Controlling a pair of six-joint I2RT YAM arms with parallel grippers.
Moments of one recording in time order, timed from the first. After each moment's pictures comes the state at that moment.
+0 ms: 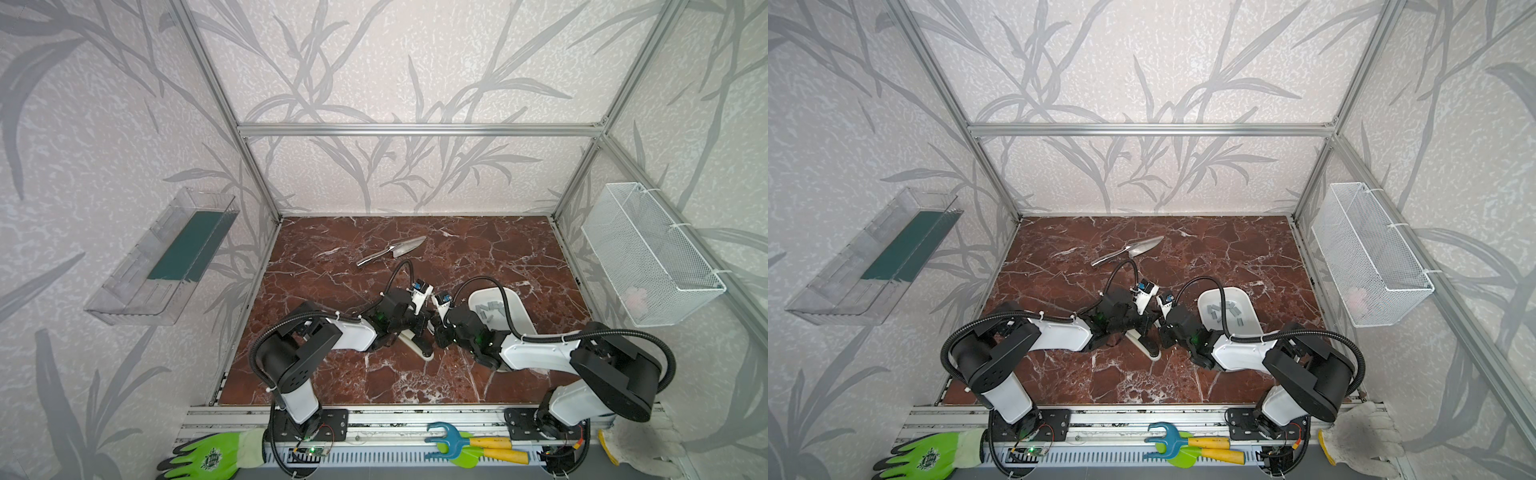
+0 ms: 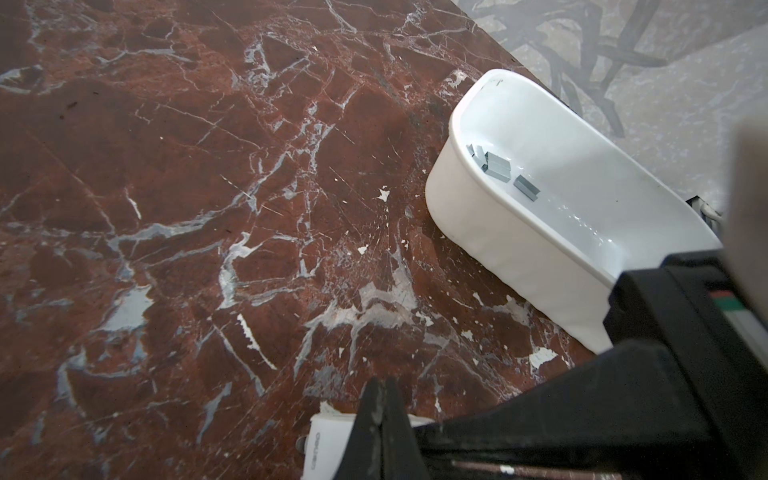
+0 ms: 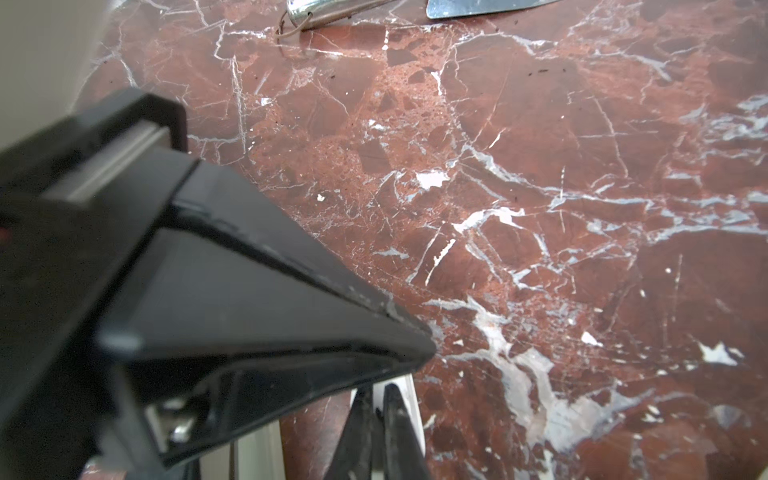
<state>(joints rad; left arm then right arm) -0.76 1.72 0.65 0.53 0.25 -0.25 0.89 1.50 0.49 0.38 0.14 0.33</state>
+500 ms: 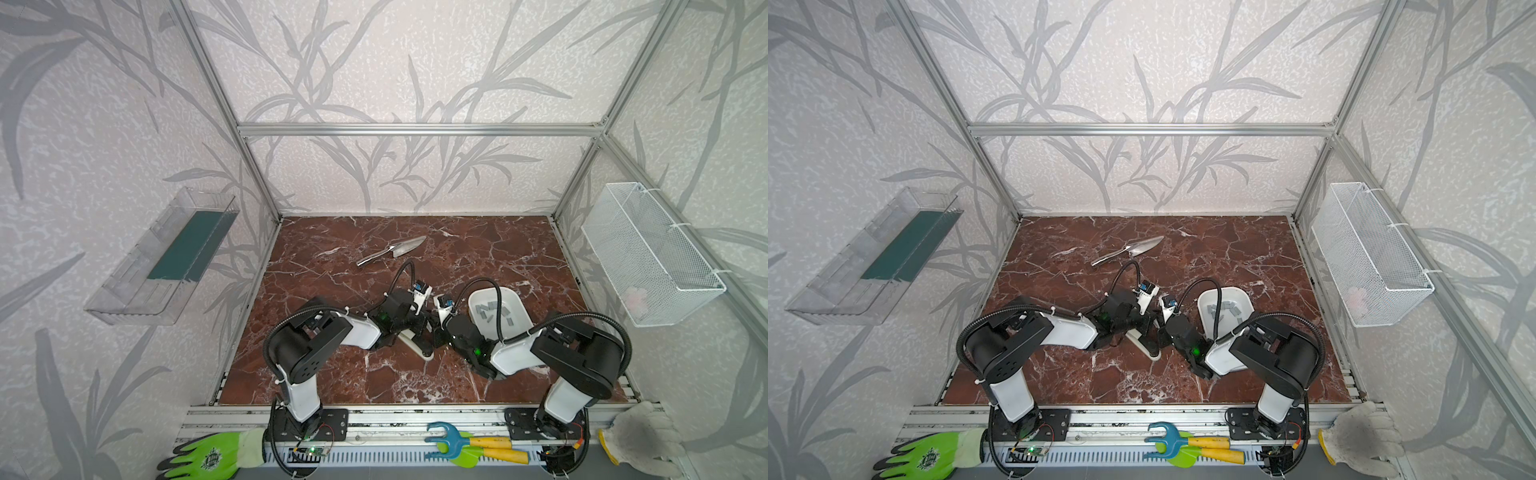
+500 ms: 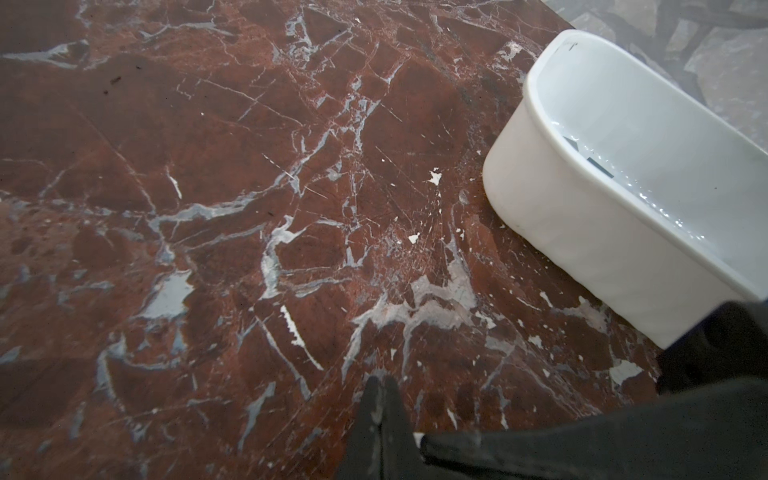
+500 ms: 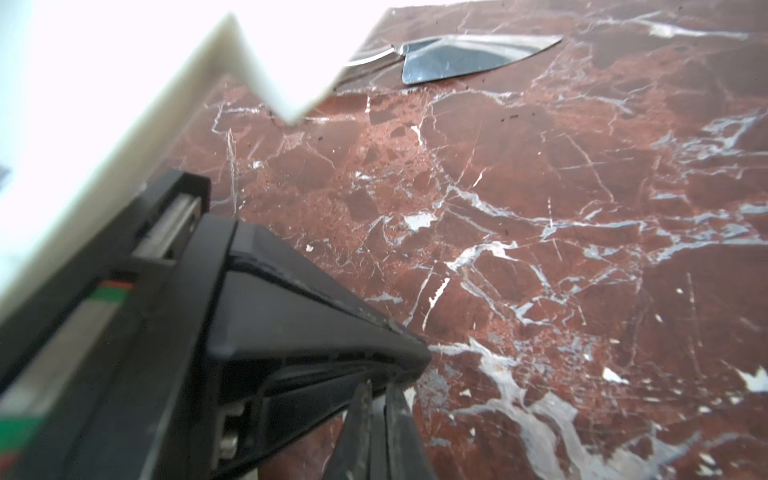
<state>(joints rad) -0.76 1.80 0.67 0.54 0.17 -0.22 0.93 1.72 0.41 0.83 0.28 0.40</state>
